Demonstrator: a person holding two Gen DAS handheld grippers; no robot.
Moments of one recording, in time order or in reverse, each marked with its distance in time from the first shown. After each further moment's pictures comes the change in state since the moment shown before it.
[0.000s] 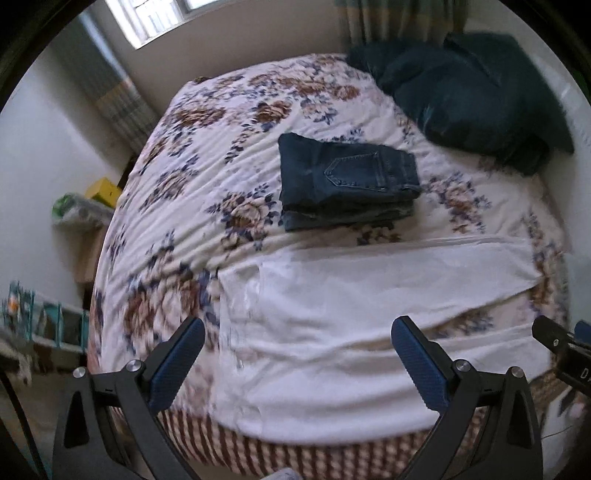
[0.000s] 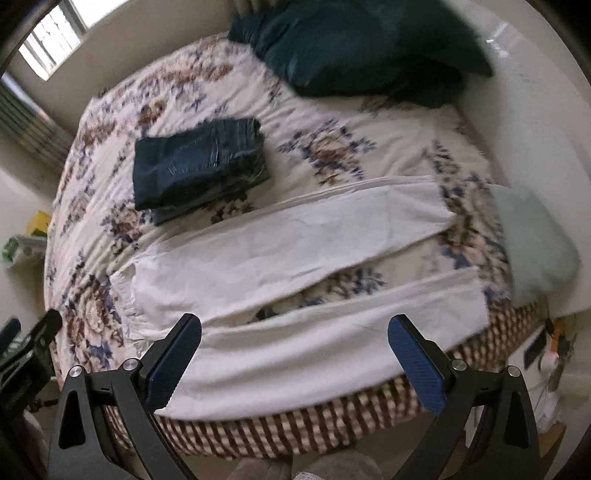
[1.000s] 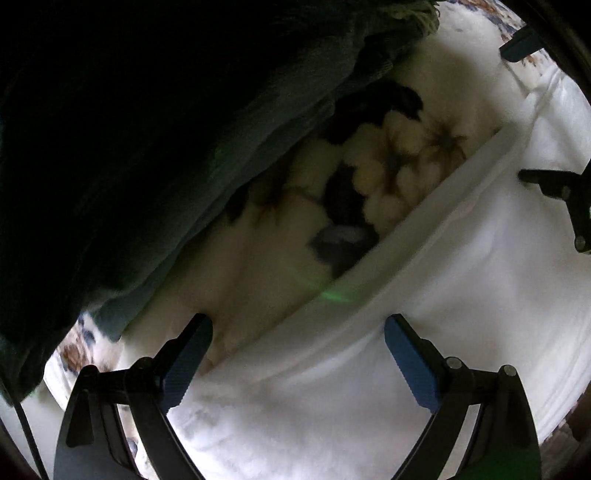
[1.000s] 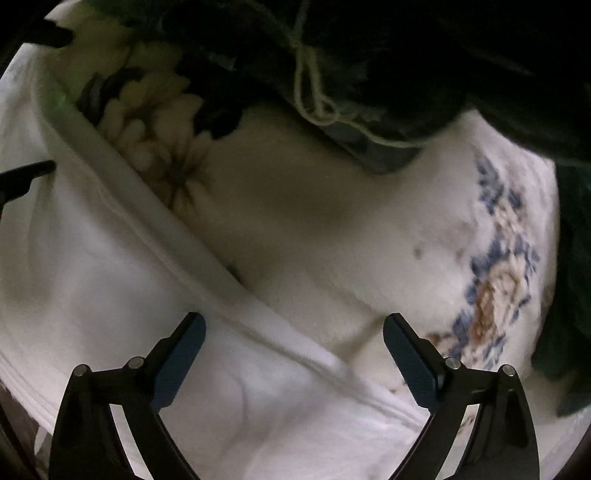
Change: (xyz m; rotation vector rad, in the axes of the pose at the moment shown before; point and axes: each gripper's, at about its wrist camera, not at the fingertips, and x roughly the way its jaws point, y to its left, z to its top) left arm 0.365 -0.115 0.091 0.639 0.392 -0.144; right arm 0.434 0.080 0.144 -1.076 0.397 -0.203
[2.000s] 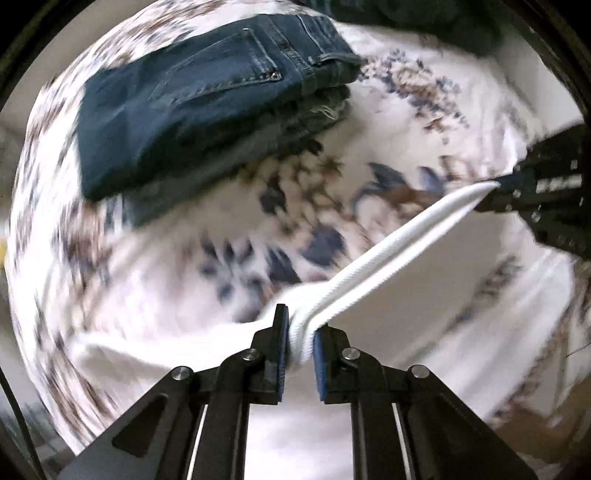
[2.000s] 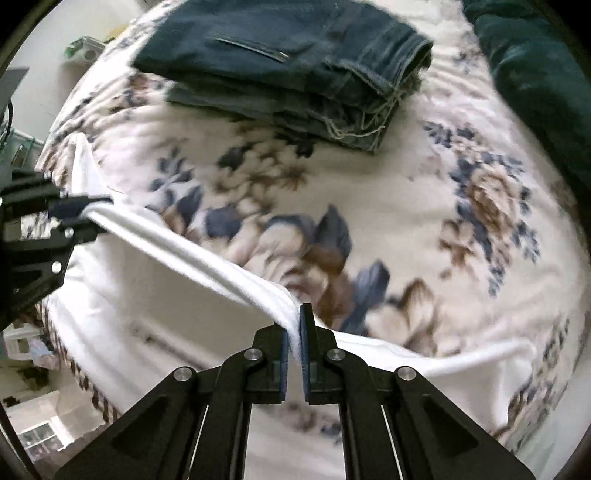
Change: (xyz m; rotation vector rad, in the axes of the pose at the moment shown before) left arm -0.173 -0.042 -0.116 -0.300 -0.223 -0.149; right arm -0.146 0.000 -0.184 0.305 -0.313 0.280
